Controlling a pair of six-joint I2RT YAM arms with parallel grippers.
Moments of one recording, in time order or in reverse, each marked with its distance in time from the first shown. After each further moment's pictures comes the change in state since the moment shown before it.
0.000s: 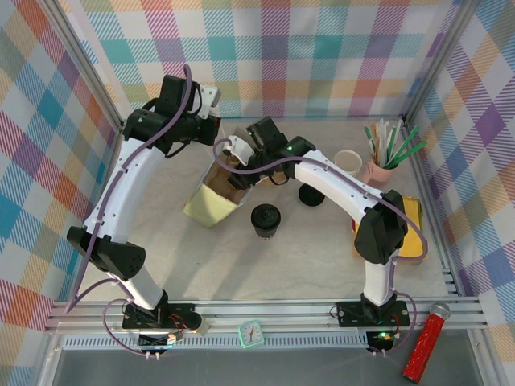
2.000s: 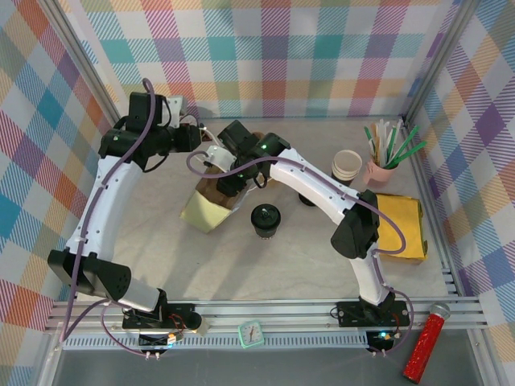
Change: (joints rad) left arm 0.200 -0.195 -0.325 0.157 0.182 -0.177; right arm 0.126 0.181 0.339 -0.327 0.220 -0.037
